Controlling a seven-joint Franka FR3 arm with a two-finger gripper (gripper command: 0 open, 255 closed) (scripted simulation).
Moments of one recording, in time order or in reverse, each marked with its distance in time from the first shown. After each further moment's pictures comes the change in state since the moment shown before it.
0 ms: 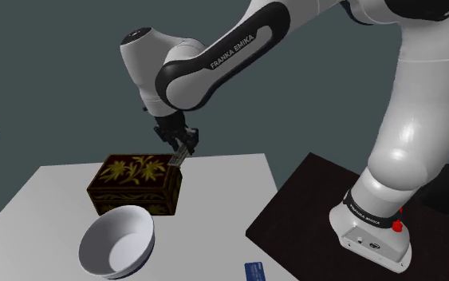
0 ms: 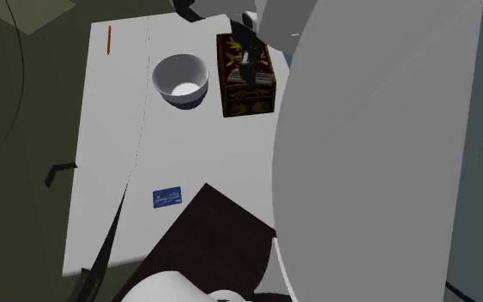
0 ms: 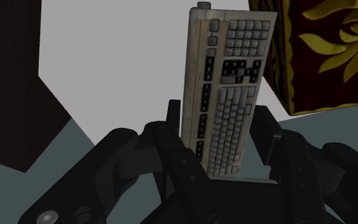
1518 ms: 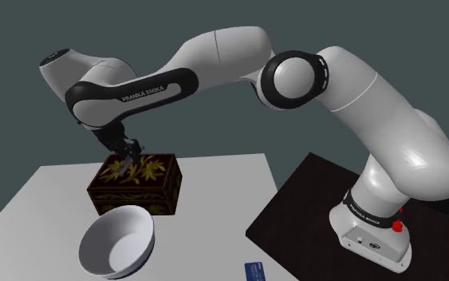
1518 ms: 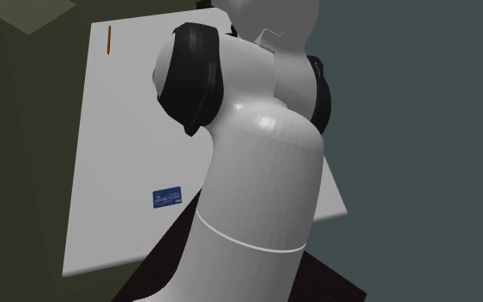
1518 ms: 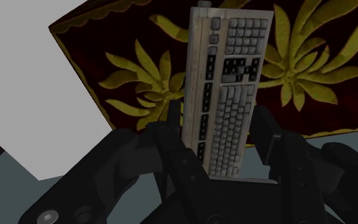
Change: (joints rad) arm 0.489 0.707 -0.184 1.049 -0.245 -0.369 0.009
